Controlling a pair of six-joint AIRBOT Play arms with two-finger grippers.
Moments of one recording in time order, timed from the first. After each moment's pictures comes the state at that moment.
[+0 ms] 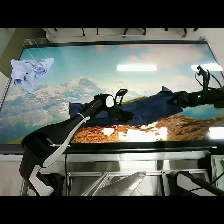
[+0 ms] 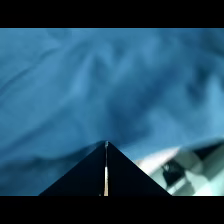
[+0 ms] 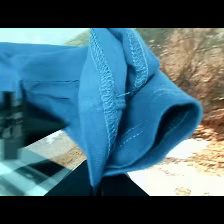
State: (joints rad) left arm -0.72 -1.84 1.52 1.07 -0.98 -1.66; right arm -0.34 -1.23 1.14 -0.77 1.43 1.11
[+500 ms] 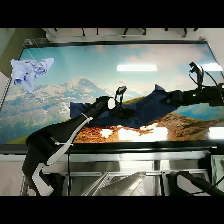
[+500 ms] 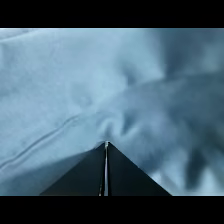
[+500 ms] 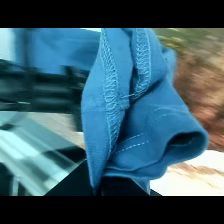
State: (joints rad) left arm -0.73 -1.88 1.52 1.07 -0.82 -1.72; right arm -0.23 -1.20 1.17 -0.67 1.45 1.14
